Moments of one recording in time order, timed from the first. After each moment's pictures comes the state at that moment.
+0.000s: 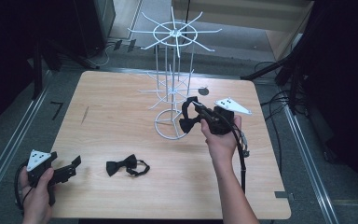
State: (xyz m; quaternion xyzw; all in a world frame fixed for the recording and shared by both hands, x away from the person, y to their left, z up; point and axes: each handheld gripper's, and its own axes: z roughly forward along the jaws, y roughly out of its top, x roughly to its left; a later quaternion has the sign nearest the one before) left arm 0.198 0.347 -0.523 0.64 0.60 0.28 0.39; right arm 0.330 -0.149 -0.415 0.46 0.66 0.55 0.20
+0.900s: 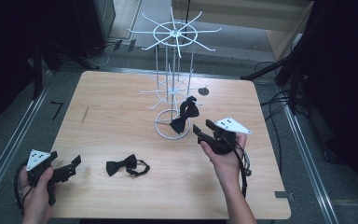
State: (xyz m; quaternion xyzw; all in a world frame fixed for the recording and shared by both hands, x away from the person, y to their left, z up) left arm 0.198 0.347 -0.523 0.64 0.60 0.28 0.39; right arm 0.290 -0.160 -0.449 0.46 0.70 0.51 0.21
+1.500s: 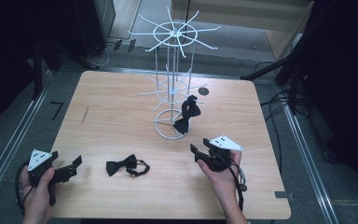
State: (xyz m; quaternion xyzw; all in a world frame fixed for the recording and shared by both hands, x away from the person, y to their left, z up) left arm 0.199 0.345 -0.523 0.65 0.59 0.28 0.39; right arm 0.265 -0.156 -0.499 0.47 0.72 0.47 0.18
